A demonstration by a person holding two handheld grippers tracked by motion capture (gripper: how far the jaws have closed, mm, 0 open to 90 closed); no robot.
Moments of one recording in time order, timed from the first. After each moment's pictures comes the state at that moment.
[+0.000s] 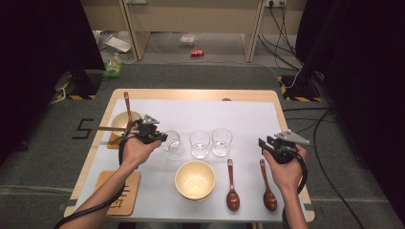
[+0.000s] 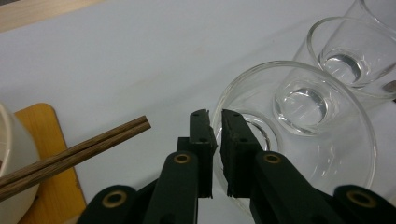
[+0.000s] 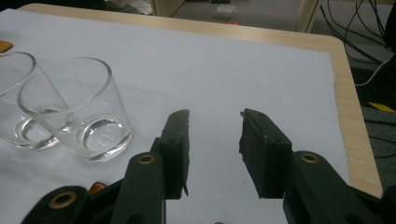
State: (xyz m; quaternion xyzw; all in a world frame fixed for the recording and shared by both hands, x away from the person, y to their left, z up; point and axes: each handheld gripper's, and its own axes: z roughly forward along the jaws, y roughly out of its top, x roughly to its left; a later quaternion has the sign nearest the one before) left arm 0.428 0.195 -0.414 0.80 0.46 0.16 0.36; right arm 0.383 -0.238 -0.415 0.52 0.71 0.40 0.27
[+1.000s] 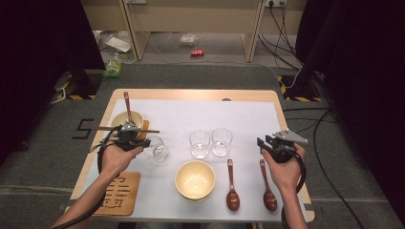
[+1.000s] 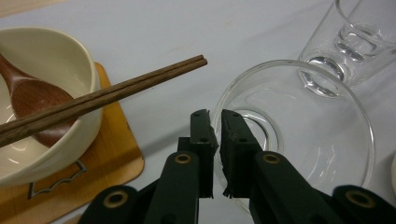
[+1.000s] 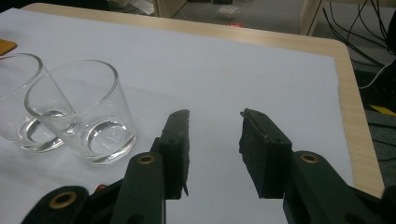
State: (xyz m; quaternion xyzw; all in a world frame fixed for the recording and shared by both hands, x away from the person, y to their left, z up) left arm 0.402 0.244 -0.415 0.79 0.47 0.17 0.35; right arm 0.385 -0.233 -0.412 0.51 0.71 0.40 0.27
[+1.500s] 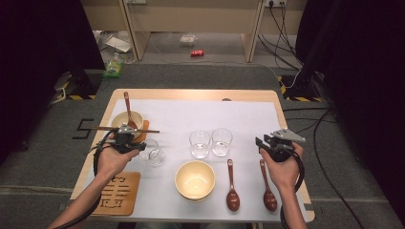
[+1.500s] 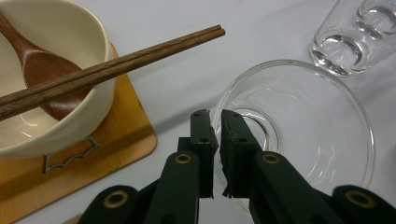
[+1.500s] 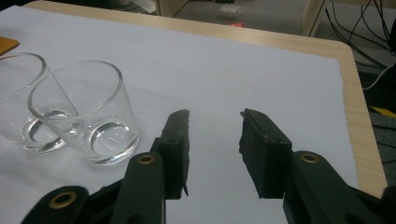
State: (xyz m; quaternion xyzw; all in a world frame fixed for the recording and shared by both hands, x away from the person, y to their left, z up) left arm 0.399 0.255 -0.422 0.80 0.48 0.16 0.33; right arm 0.387 -0.228 -0.411 0.51 0.72 0.40 0.27
